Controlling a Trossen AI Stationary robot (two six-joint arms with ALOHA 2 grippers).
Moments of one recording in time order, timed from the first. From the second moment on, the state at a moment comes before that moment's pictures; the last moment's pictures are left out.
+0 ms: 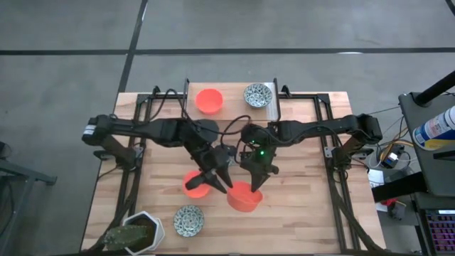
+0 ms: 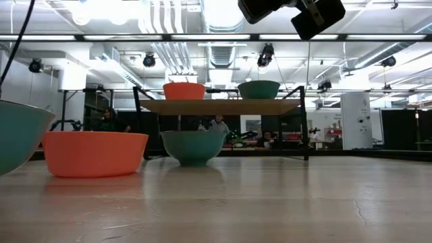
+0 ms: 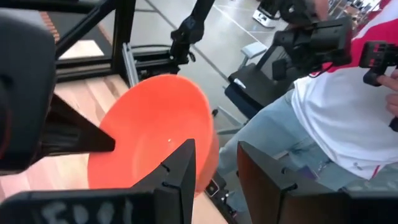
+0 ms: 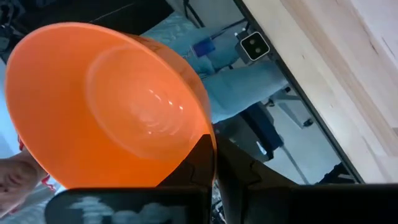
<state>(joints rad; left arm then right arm) -0.12 1.56 1.61 -0.51 0.70 -0.05 0.00 1.64 1.34 -0.54 -1.05 1.27</state>
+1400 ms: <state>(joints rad) -0.15 1.57 1.60 -0.53 0.69 -0.07 -0.04 1.64 1.34 -0.42 -0.97 1.19</state>
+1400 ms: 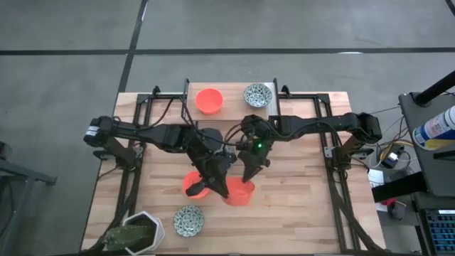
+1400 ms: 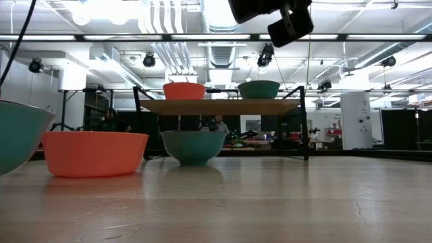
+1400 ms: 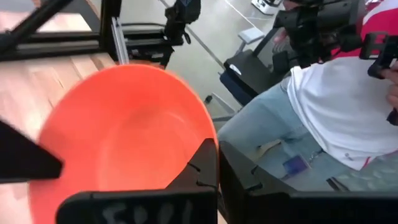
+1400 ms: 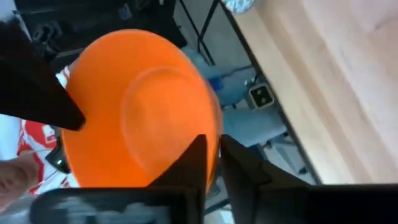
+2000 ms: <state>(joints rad) -0.14 1.57 1.60 -0.89 0.47 -0.04 -0.13 1.63 1.34 -0.43 -0.65 1.07</state>
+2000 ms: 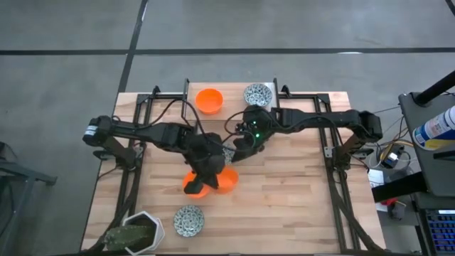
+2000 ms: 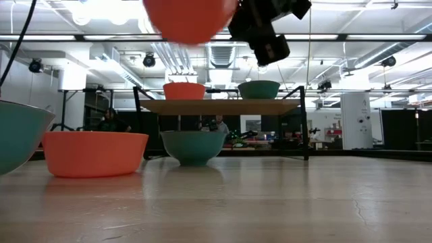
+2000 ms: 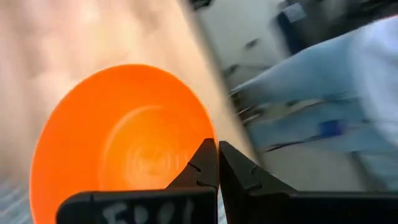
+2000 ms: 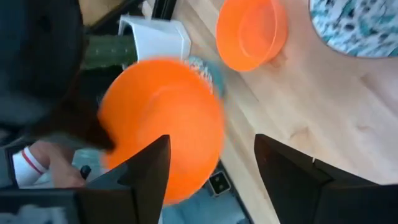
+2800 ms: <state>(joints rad) 0.13 1.44 1.60 -1.03 -0.37 0.06 -0.12 1.49 1.34 -0.43 -0.43 0.98</state>
